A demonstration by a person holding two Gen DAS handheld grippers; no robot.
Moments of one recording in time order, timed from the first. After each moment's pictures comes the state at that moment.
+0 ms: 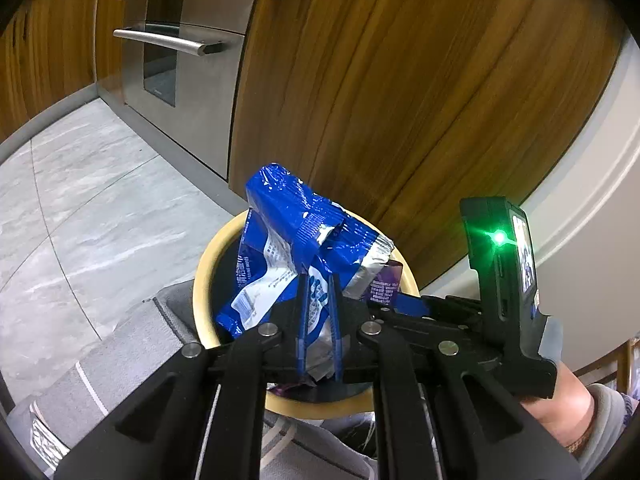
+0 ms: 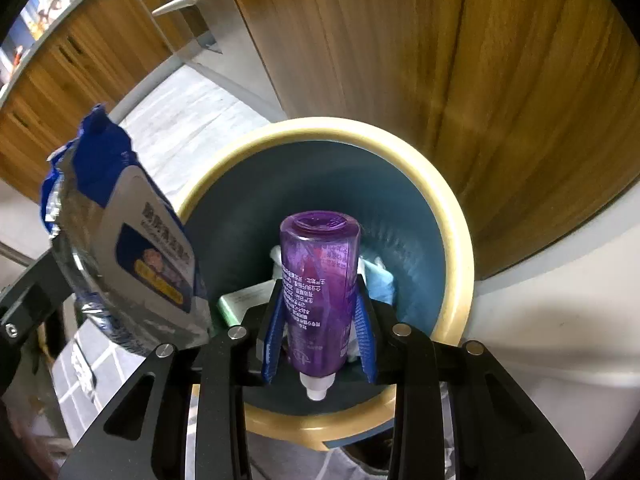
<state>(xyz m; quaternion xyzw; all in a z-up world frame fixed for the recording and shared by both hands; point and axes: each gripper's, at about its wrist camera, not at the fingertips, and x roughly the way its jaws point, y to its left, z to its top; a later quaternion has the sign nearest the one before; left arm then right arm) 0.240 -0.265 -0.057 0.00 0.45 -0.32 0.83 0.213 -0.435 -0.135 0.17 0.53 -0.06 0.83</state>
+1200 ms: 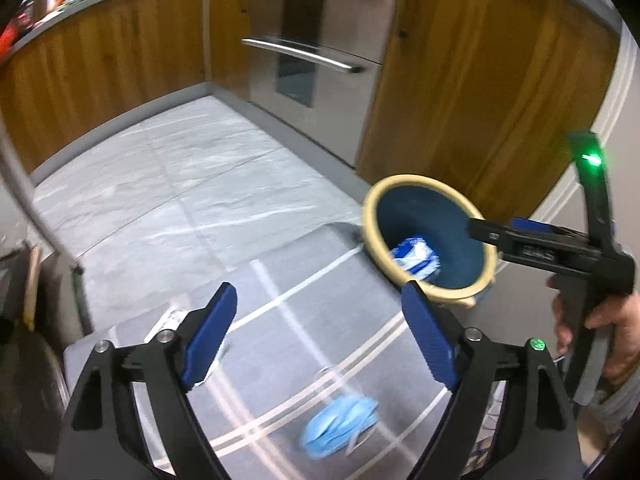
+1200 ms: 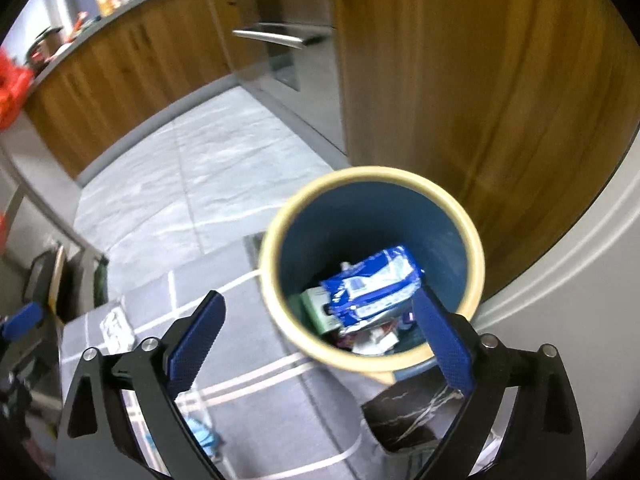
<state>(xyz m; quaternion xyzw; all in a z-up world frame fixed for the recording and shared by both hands) 0.140 -0.079 -0.012 0.02 0.43 -0.16 0.89 0.154 -0.342 -0.055 0.09 0.46 -0.01 0.89</state>
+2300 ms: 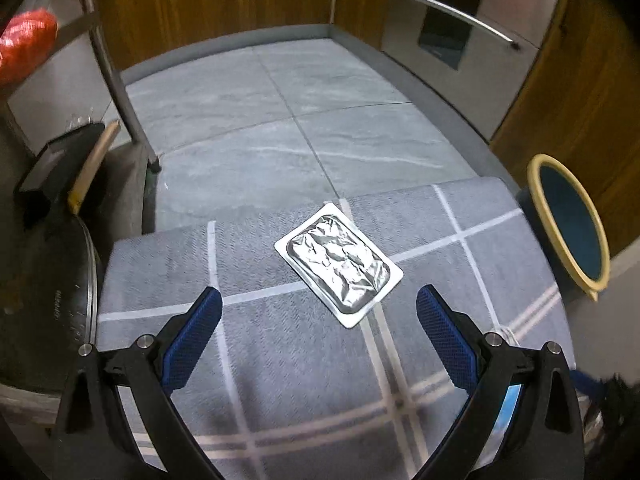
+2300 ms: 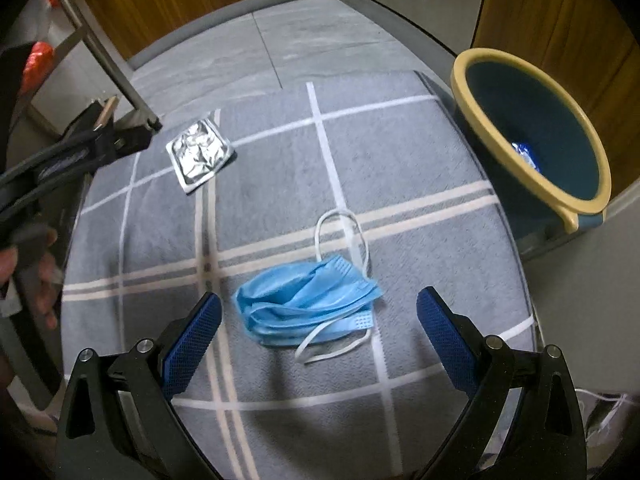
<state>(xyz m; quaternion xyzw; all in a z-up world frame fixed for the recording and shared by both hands) 0.149 0.045 -0.121 -0.04 0.50 0.02 0.86 0.065 -0.168 -0.150 0.02 0.57 0.09 0.82</state>
